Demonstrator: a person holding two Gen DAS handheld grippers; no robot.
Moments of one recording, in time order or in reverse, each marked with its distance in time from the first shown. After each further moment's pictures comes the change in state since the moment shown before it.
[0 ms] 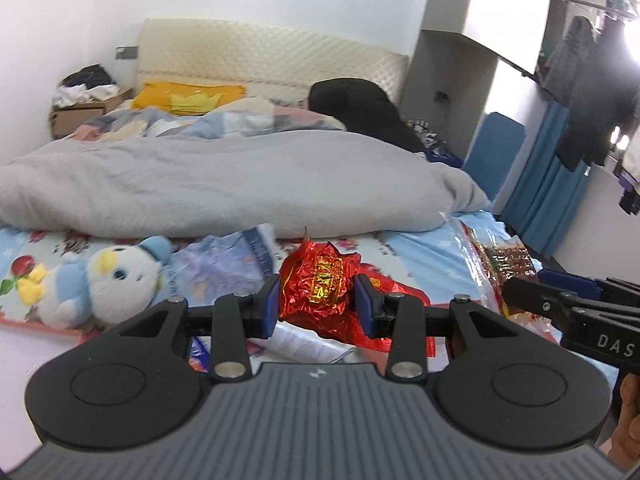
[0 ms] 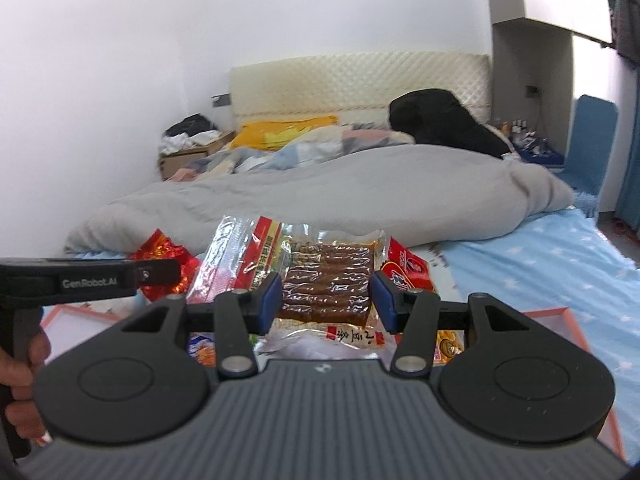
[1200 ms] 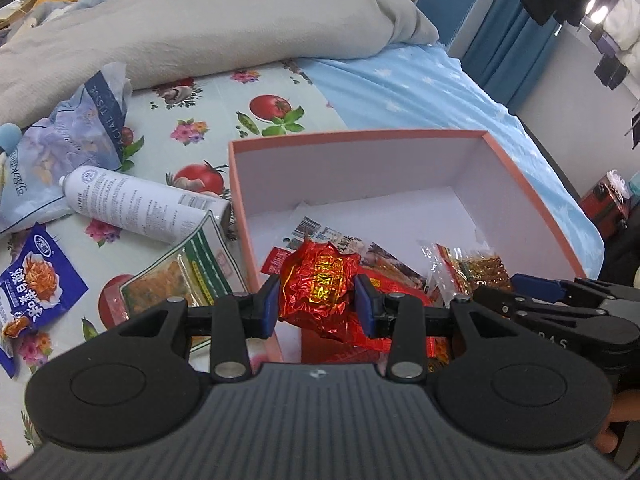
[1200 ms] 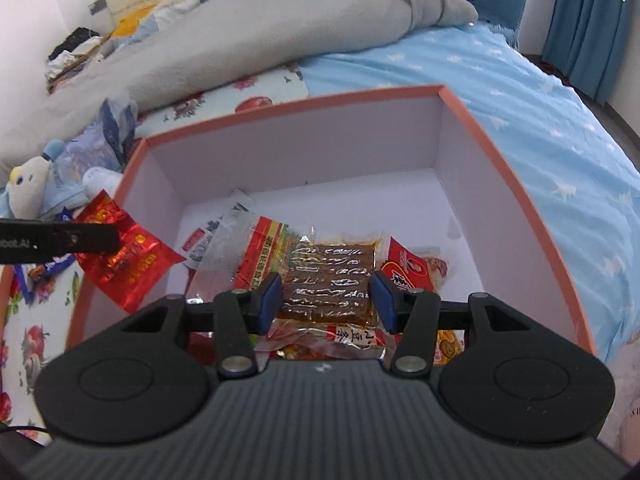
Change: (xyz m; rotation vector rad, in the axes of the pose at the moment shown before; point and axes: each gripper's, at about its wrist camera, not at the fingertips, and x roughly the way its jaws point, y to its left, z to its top) left arm 0.166 -0.108 -0.090 0.110 0.466 -0.141; right arm 0.057 -0.142 -0.125 0.205 0.438 -0.199
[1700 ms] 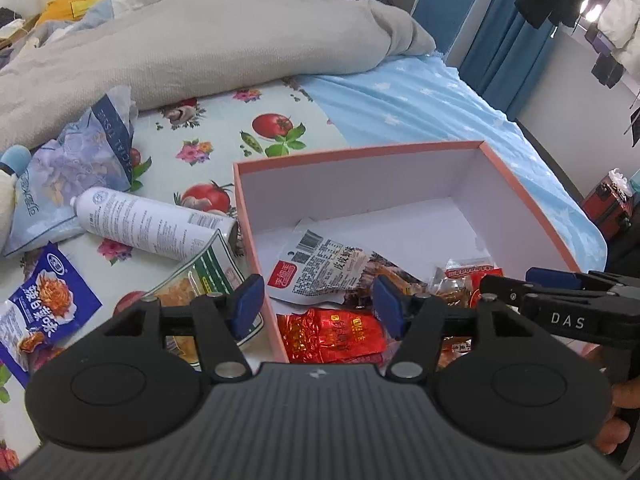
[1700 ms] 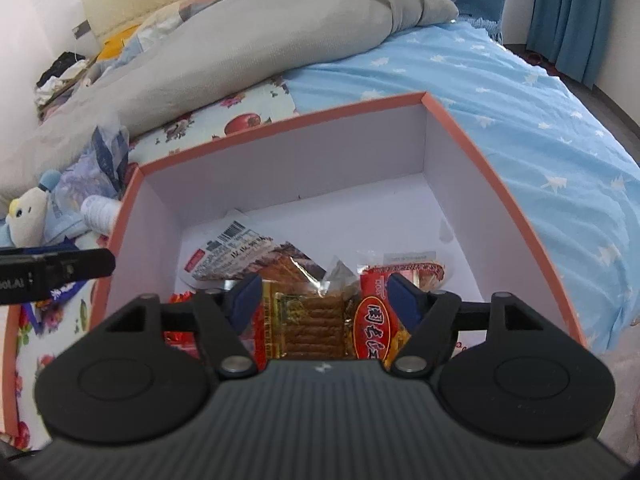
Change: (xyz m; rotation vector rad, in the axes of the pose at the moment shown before) left arm -0.021 -0.003 0.004 0.028 -0.049 0.024; right arm -0.014 -0.002 0.013 0.072 -0.035 -0.005
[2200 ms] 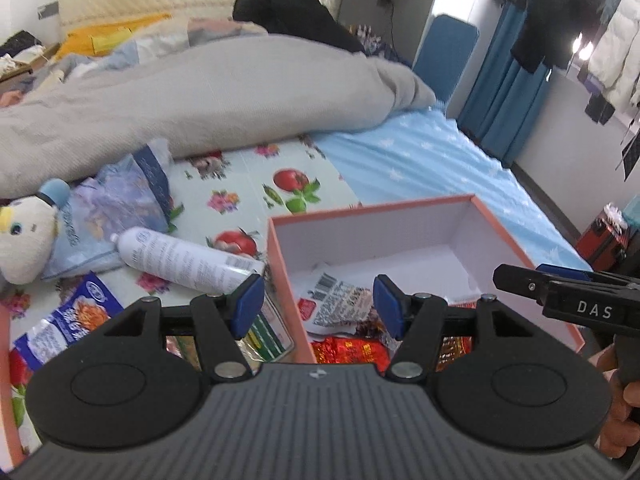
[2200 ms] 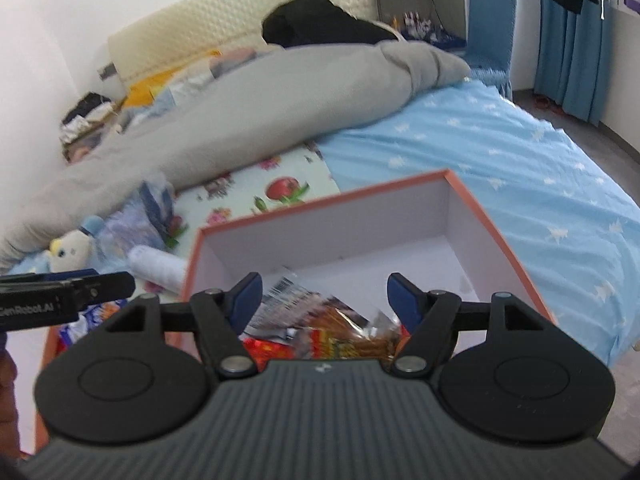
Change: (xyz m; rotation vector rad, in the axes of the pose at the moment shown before) left arm -0.078 0.020 0.000 -0.019 -0.157 0.010; right arm -0.065 0.035 0.012 -0.003 -0.175 0.062
